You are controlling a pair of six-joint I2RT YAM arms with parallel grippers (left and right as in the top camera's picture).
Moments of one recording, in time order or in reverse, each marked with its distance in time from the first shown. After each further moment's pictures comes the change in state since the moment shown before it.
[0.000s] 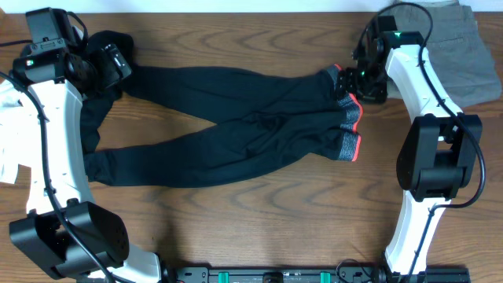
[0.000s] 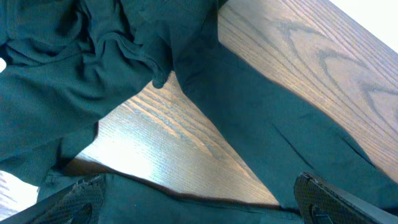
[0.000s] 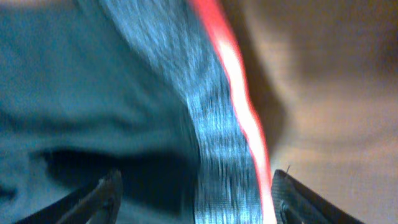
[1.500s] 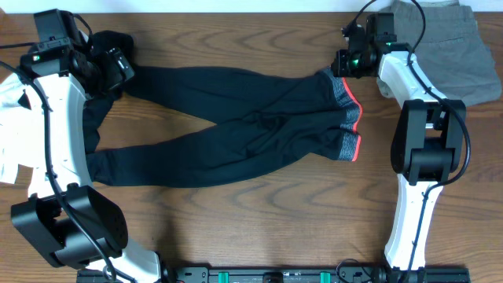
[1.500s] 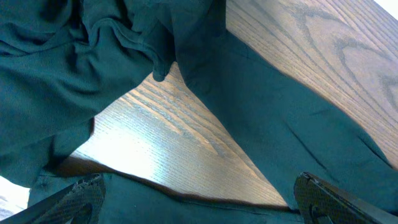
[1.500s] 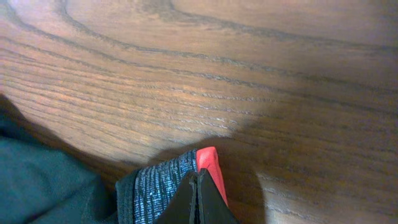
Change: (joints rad) left arm 0.000 0.060 0.000 0.000 0.000 0.000; right arm -0.026 0.170 0.003 0.523 -0.211 -0.129
